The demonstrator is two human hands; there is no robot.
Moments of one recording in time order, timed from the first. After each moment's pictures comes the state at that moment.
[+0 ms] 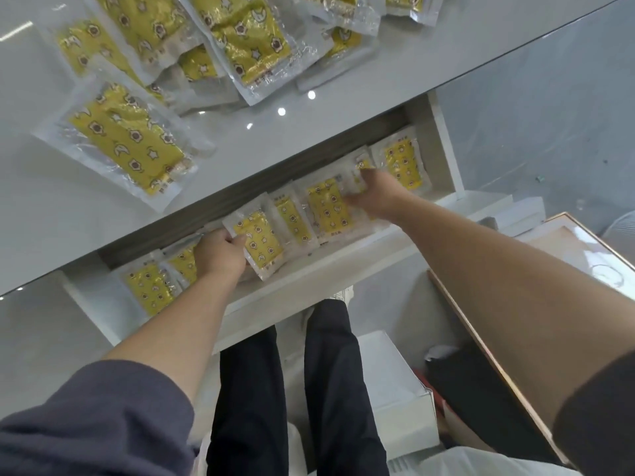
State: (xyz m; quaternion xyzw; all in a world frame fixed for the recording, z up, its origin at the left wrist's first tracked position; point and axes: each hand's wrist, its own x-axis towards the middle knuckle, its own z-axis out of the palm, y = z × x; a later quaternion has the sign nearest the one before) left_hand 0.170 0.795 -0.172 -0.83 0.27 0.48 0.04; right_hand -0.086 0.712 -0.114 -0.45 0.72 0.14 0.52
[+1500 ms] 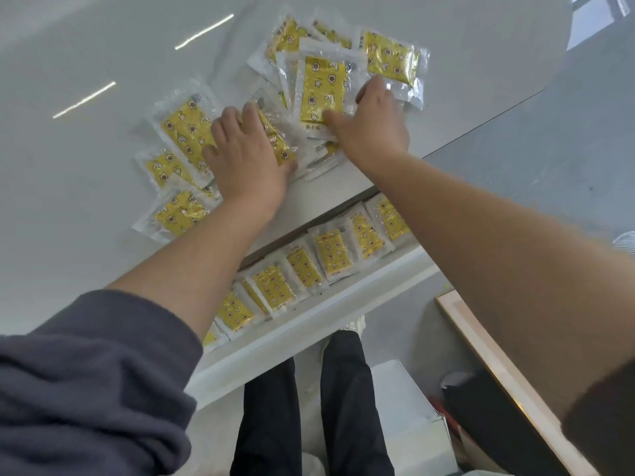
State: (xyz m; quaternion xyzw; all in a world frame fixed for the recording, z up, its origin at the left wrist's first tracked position) left_hand 0.110 0.597 -0.013 -0.73 0.67 0.17 0.02; right_hand -0.046 0.572 0.006 -0.49 0.81 -0.08 0.30
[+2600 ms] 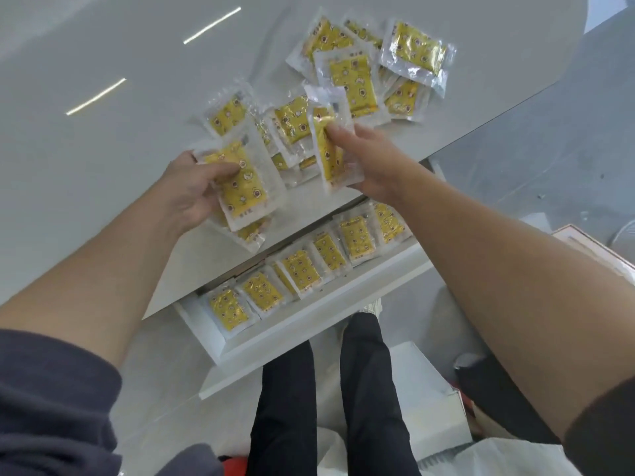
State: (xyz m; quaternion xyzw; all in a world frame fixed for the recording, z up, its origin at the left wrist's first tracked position) left_hand 0.245 0.604 0.024 -0.66 0.14 0.69 -0.26; right_hand -0.003 0.612 0.038 -0.17 0.60 -0.28 0.73
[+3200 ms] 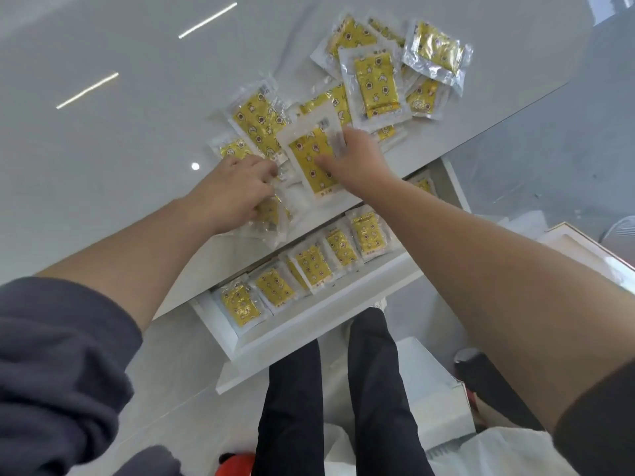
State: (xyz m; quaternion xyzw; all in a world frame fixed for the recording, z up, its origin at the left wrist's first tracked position) left_hand 0.264 0.612 0.008 -0.34 0.89 0.20 0.21; right_hand 0.053 0.614 0.029 -0.47 0.74 -0.08 0.48
